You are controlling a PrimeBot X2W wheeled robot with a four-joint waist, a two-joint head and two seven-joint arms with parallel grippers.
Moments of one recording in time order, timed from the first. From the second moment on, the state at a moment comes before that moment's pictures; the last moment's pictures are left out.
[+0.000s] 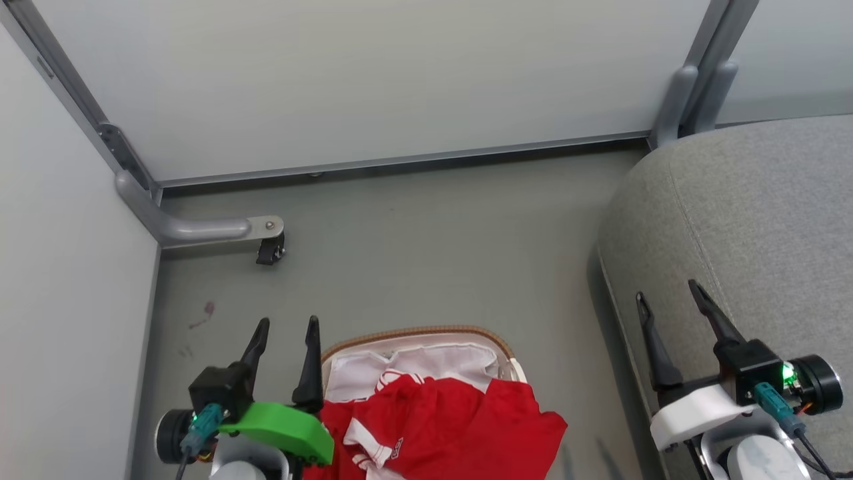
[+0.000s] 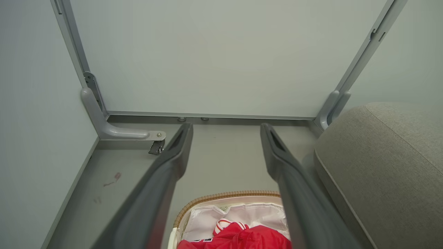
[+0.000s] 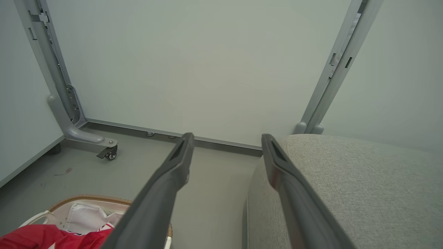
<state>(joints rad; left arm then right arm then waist) -0.11 0.05 -0.21 0.38 -0.32 -0.08 -0.26 -0.05 -0.05 -0.02 0.14 -0.06 0.13 -0.26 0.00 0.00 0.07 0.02</state>
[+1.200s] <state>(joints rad) -0.76 0.06 -0.58 1.13 -0.24 -0.10 -0.15 -0.38 -0.05 0.01 0.06 0.09 0.13 -0.26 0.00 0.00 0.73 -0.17</state>
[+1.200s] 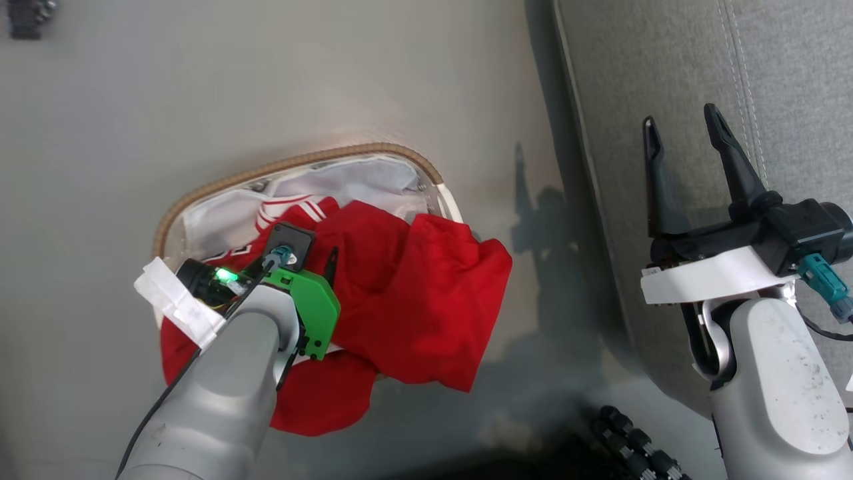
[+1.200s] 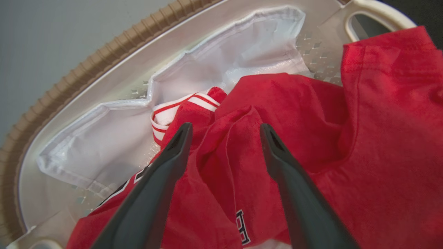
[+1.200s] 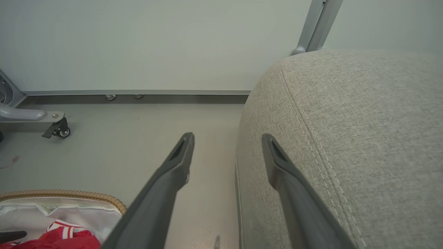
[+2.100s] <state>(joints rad) -0.80 0.06 -0.59 1.22 -0.29 -0.11 -0.23 -0.37 -0.05 0.06 0.10 0.11 0.13 -0.26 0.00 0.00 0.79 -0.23</state>
